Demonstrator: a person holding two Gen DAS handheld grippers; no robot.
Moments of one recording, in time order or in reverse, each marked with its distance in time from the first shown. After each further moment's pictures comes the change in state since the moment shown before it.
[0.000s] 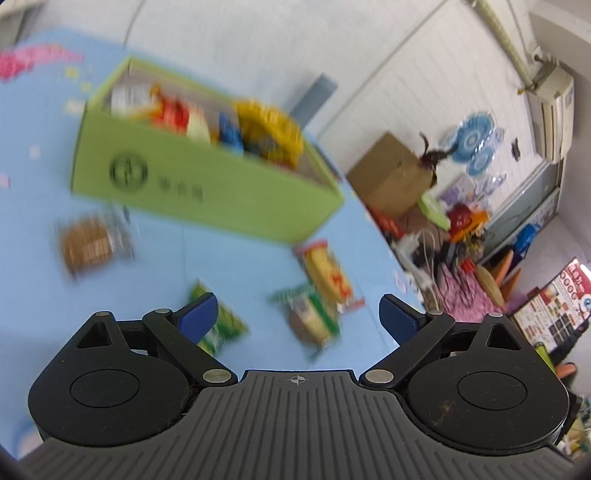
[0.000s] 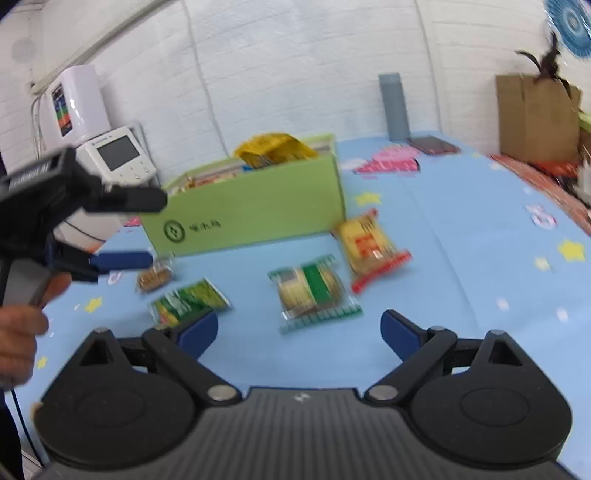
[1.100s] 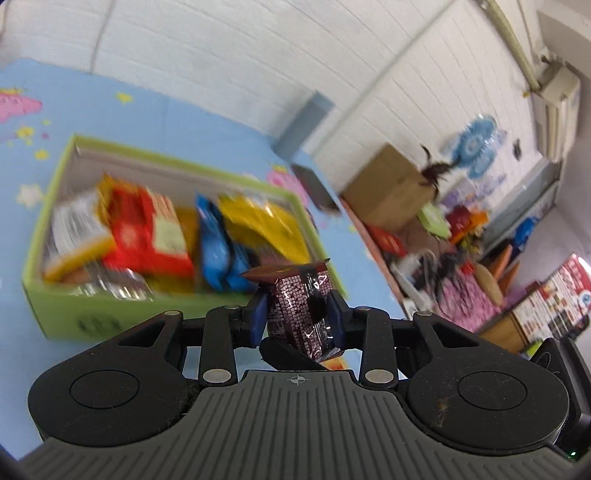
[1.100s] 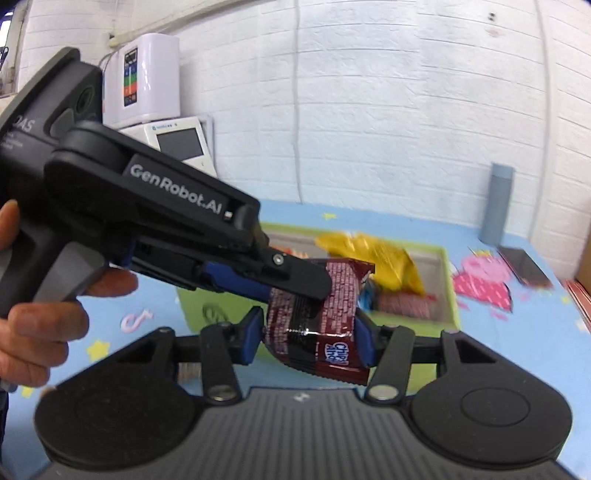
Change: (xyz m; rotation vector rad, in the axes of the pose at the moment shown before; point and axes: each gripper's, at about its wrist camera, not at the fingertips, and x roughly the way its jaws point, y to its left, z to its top) left arm 0.032 0.000 0.144 0.047 0.006 0.010; right arm 0.095 0.090 0.126 -0.343 -0.081 0.157
